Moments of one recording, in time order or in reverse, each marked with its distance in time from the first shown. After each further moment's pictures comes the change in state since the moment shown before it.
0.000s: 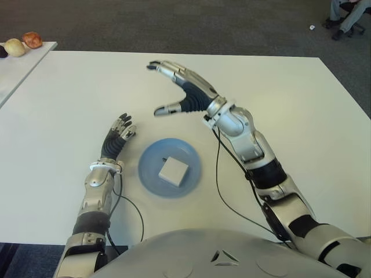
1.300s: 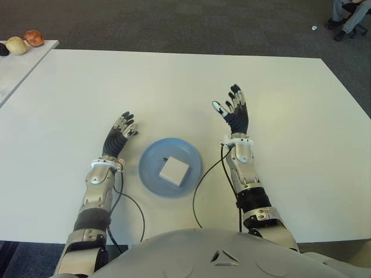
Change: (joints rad) left arm -0.030 0.002 0.003 0.028 0.002 0.001 -0.016; right arm 0.319 0.215 -0.323 0.450 0.598 -0.254 -0.455
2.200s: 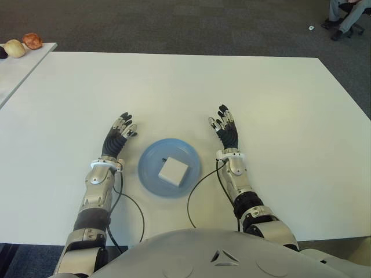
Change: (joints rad) left arm -0.001 0.002 0.001 0.012 0.000 0.000 0.009; right arm -0.039 0.000 0.010 0.387 -0.004 -0.224 0.085
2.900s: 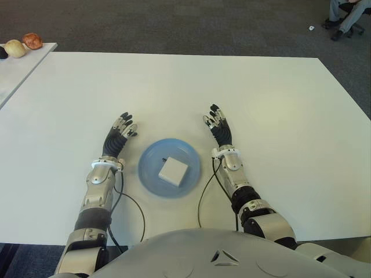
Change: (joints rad) left arm -0.002 -0.014 -0.001 0.002 0.009 0.000 0.020; right arm -0.061 0.005 -0.001 0.070 -0.013 0.041 0.048
